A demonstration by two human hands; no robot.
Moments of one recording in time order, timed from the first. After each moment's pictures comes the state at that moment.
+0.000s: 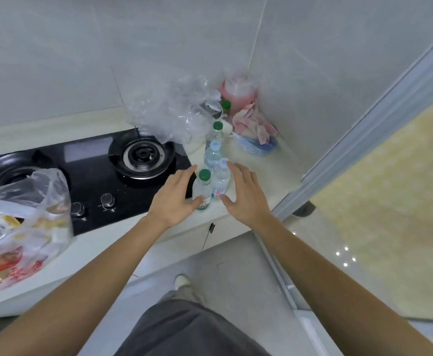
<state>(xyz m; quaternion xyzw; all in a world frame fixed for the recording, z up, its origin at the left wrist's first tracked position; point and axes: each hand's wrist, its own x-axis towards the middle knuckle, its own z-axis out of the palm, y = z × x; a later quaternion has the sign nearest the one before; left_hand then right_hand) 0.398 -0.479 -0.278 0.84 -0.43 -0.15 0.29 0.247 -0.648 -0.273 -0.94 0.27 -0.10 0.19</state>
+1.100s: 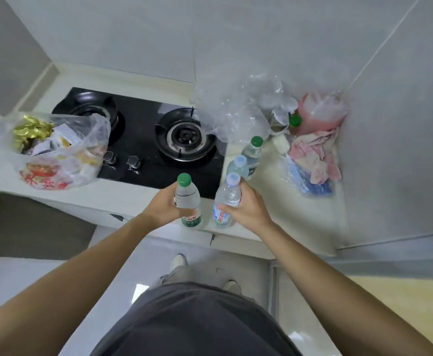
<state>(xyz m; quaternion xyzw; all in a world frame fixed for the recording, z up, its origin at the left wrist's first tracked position) 0.371 -0.515 -0.323 0.84 -0.08 -0.25 0.47 0.318 -0.771 -0.324 -0.89 0.09 0.08 0.44</state>
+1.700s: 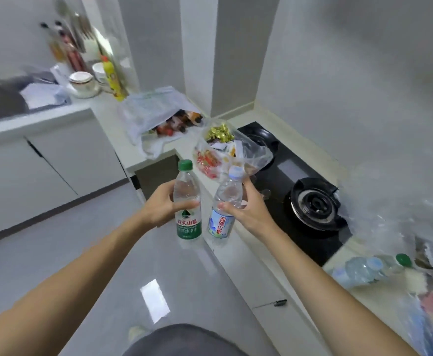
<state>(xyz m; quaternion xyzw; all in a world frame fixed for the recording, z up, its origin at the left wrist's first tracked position) 0.204 -0.264 -0.209 0.77 0.18 0.04 0.61 0.338 -0.488 -0.206 -0.77 -0.27 0.24 0.52</state>
